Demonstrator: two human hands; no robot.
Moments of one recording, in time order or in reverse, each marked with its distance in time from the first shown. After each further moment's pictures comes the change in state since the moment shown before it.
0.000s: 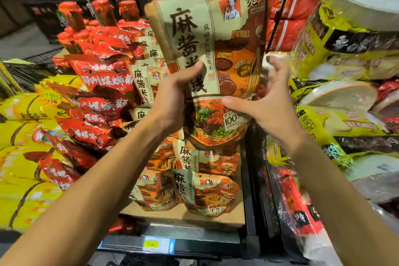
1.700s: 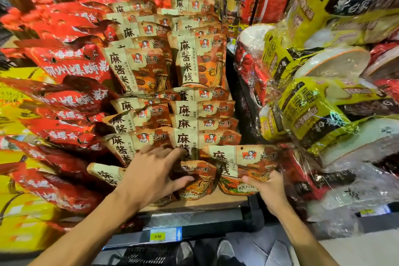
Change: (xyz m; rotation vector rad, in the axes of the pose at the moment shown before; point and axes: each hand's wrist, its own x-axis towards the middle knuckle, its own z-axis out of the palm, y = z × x) left_hand -0.079 -0.107 -0.143 1.832 -0.370 0.479; right_hand -0.164 0.228 0.014 0.243 0.260 0.486
